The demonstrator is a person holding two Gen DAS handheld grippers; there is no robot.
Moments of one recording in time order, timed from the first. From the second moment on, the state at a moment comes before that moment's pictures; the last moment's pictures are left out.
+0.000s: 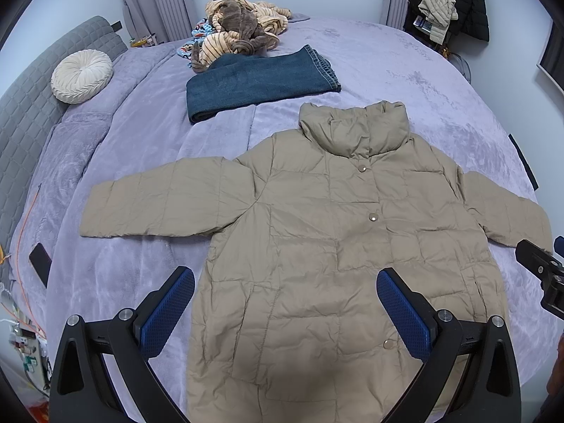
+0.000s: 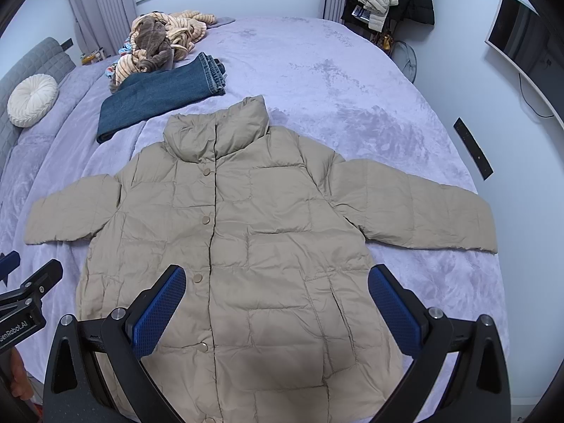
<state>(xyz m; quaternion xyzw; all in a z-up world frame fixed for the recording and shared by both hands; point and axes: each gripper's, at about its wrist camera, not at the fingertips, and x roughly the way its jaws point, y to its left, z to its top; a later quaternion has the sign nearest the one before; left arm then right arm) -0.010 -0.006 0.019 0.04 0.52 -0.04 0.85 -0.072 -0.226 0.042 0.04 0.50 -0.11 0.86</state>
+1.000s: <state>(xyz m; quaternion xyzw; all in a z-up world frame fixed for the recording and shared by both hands) -0.004 -0.009 0.011 0.04 0.53 -0.04 0.85 -0.067 -0.227 0.035 0.05 0.50 -0.11 0.86</state>
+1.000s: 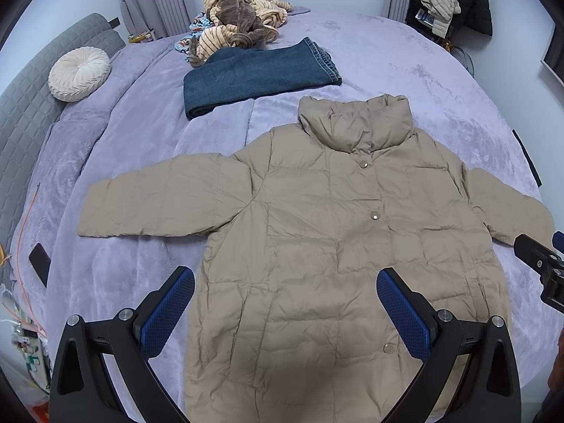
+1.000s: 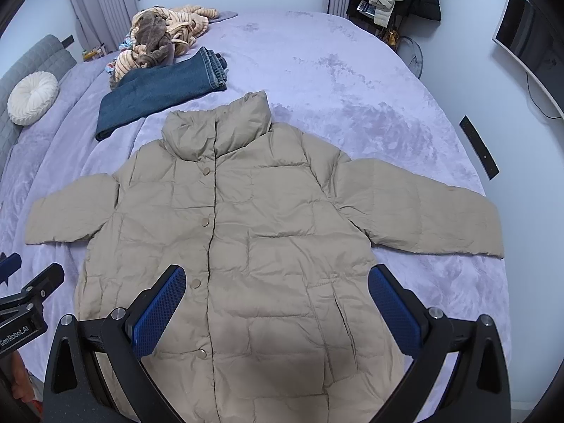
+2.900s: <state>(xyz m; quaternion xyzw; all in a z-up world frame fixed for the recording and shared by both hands) 0.159 0.343 -0.086 -0.22 0.38 0.01 0.90 0.129 0.025 -0.187 0.27 0.56 0.17 0.76</state>
